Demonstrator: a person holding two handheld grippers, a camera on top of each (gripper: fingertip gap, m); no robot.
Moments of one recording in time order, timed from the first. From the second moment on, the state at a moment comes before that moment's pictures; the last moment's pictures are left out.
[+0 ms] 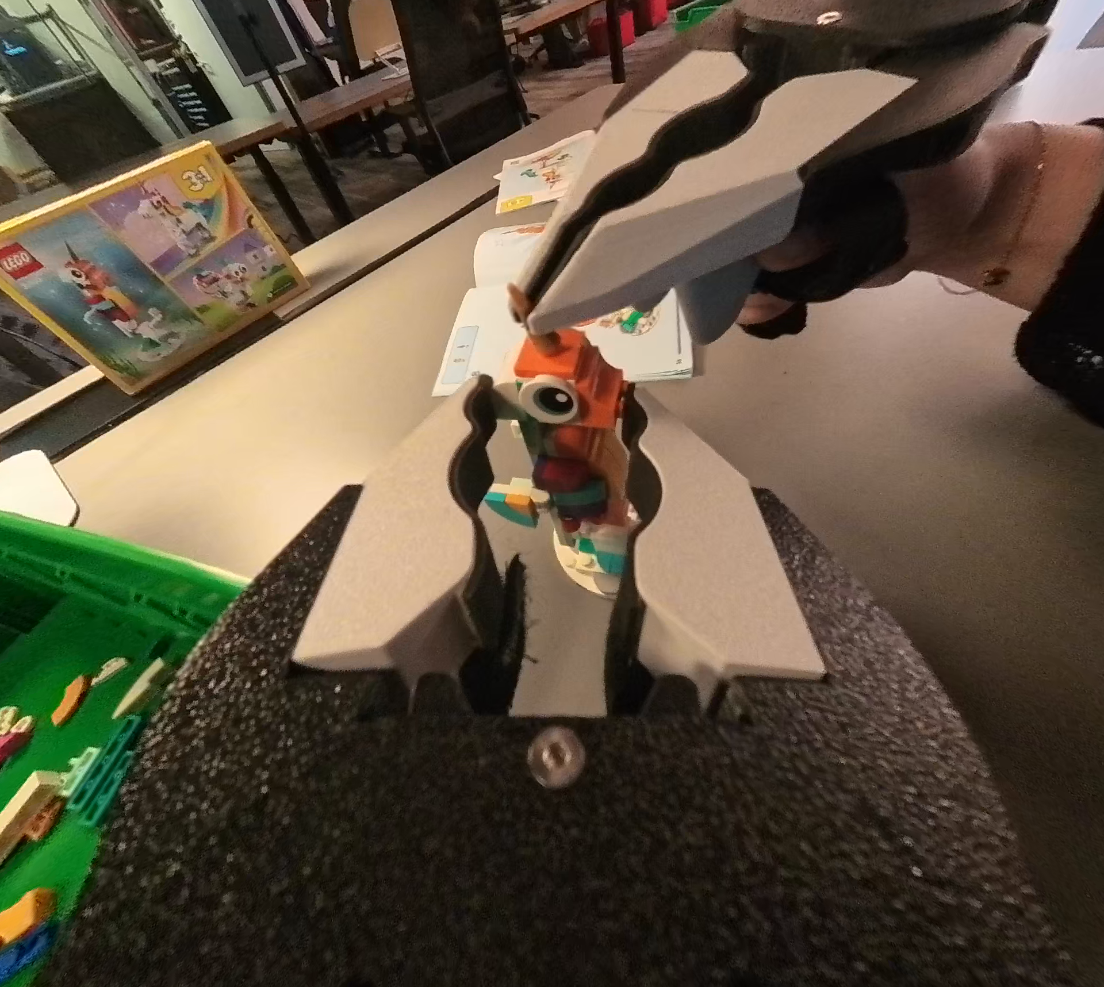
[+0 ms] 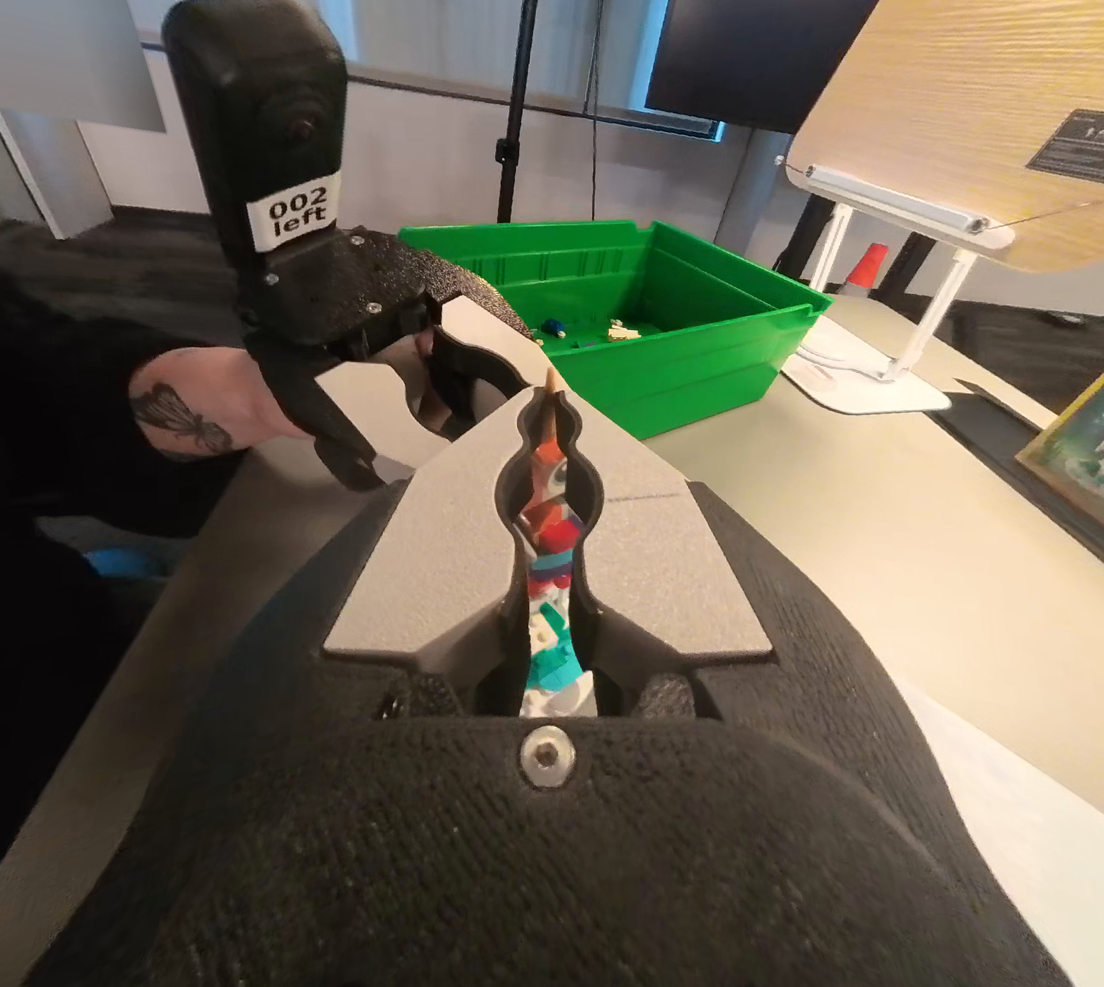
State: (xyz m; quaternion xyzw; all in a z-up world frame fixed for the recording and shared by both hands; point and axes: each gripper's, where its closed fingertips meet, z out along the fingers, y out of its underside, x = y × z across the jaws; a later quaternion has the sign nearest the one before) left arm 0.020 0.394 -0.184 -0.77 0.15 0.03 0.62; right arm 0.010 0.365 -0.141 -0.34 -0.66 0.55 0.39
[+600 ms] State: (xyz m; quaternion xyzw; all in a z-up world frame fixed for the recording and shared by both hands) left arm 0.023 0.398 -0.184 -0.77 0.14 0.02 0.63; right arm 0.013 0.370 -0.142 -0.33 -0.62 0.60 0.37
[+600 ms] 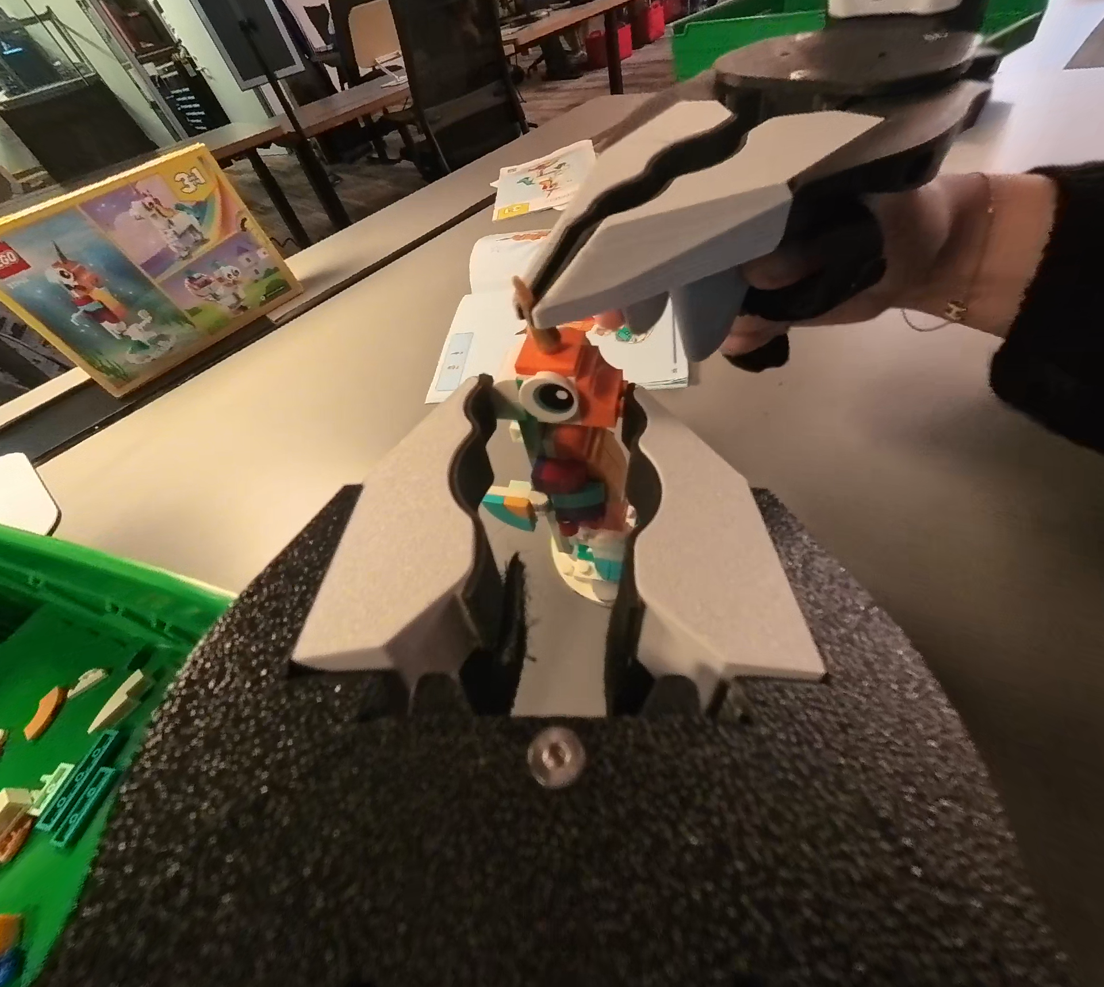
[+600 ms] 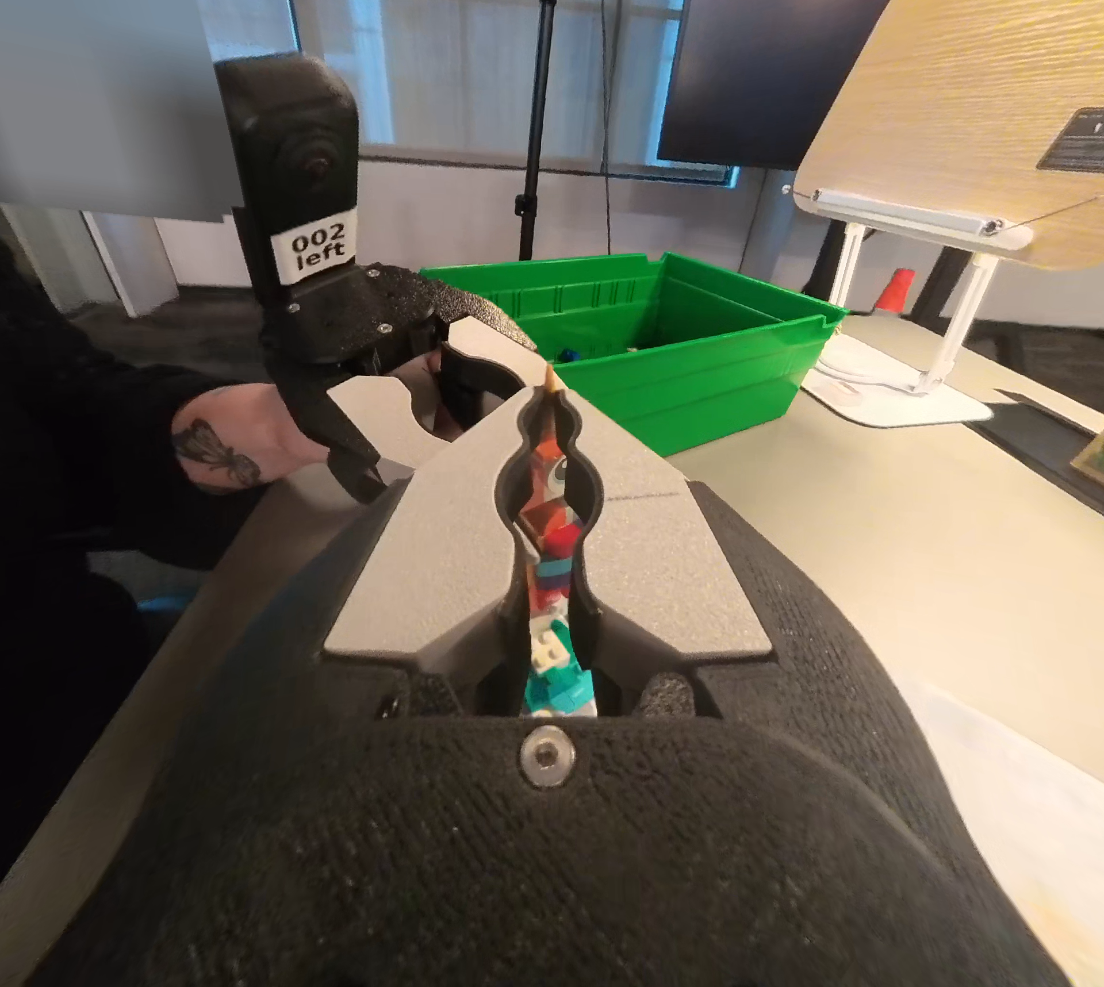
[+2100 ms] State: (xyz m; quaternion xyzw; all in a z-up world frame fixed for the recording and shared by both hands) left arm 0.023 0.400 -0.178 -0.76 0.13 0.00 0.64; right arm 0.015 0.373 -0.136 -0.33 -0.60 0.60 0.42
